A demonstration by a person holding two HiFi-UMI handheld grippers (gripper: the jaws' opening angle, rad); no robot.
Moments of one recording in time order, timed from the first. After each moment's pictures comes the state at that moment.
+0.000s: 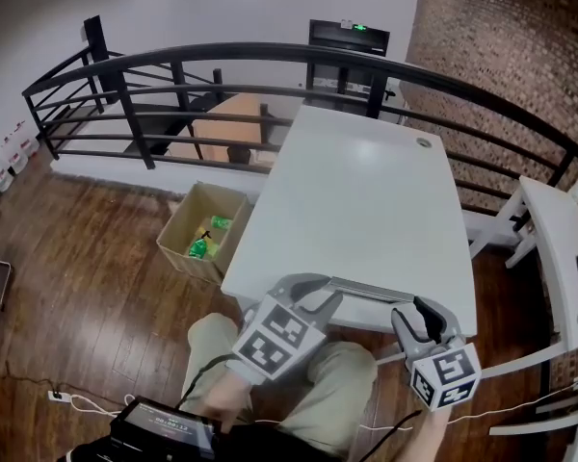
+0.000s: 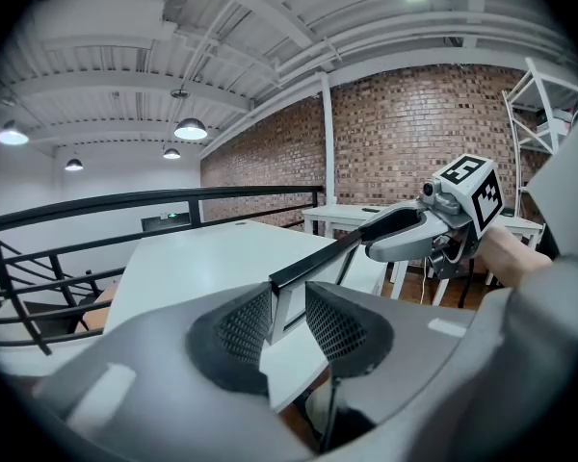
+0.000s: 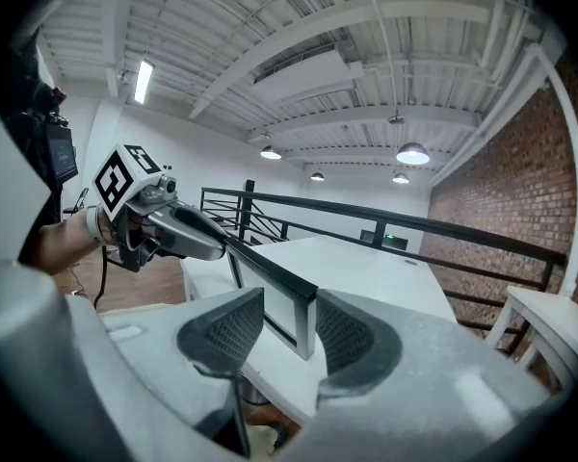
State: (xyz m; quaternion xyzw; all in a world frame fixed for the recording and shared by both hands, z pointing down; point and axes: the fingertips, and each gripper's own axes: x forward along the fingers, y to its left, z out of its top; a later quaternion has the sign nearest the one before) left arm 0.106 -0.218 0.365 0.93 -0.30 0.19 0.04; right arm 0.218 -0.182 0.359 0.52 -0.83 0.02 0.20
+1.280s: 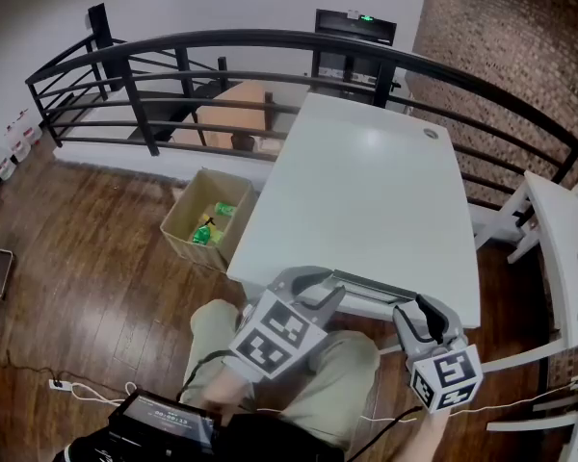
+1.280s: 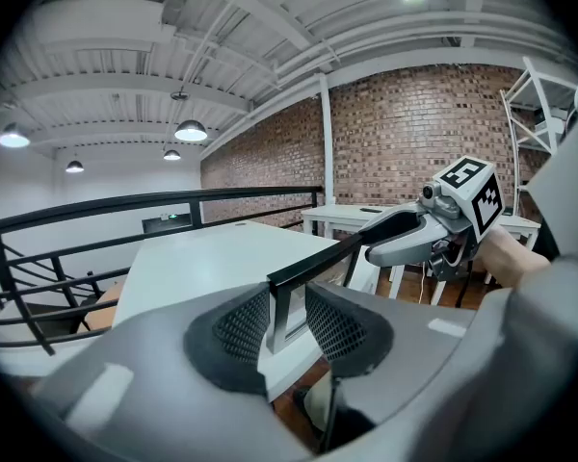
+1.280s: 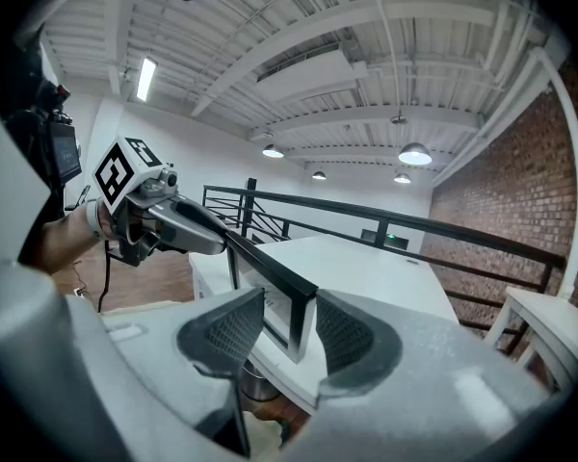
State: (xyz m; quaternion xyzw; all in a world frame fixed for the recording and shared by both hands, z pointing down) left arm 0.096 -0.203 0.361 0.93 -0.30 0.19 0.04; right arm 0.207 -0.166 0.362 0.52 -0.83 0.02 0.20
